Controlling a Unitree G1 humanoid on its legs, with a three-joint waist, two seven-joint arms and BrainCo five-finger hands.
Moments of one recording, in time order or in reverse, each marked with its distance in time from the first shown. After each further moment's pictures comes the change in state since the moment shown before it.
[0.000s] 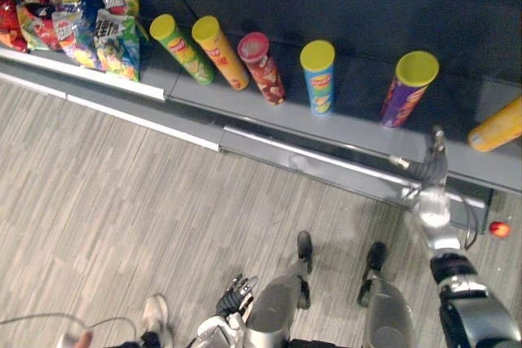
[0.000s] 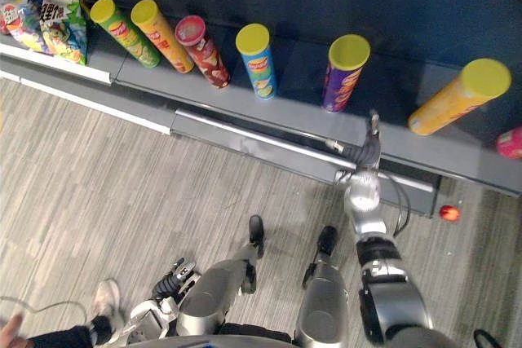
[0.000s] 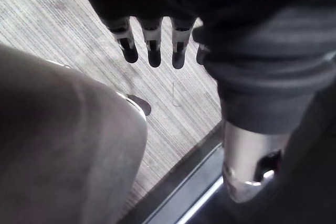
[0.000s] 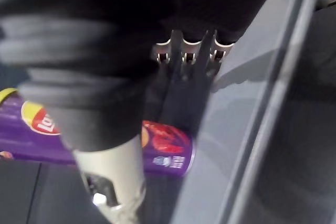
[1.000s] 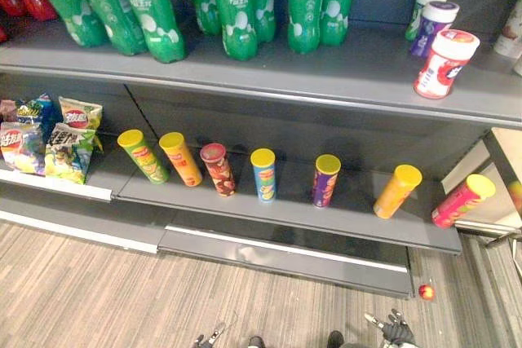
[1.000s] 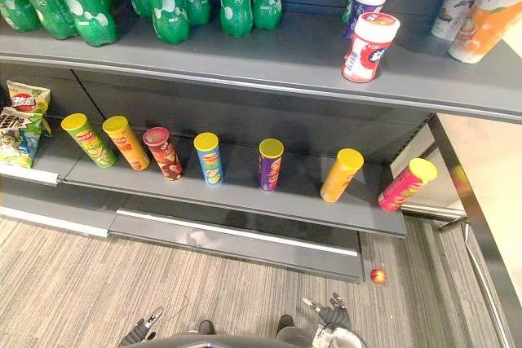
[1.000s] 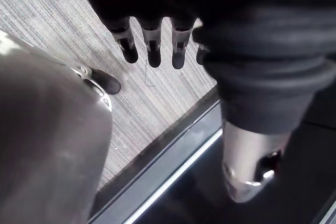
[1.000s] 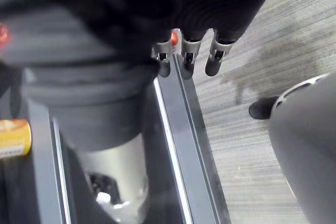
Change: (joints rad) left arm 0.053 -0.027 0.255 0.293 0.094 -0.006 0.074; right arm 0.534 0.268 -0.138 0.284 0.285 0.223 0.315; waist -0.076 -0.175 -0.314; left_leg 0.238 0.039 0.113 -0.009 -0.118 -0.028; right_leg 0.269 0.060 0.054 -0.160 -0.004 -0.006
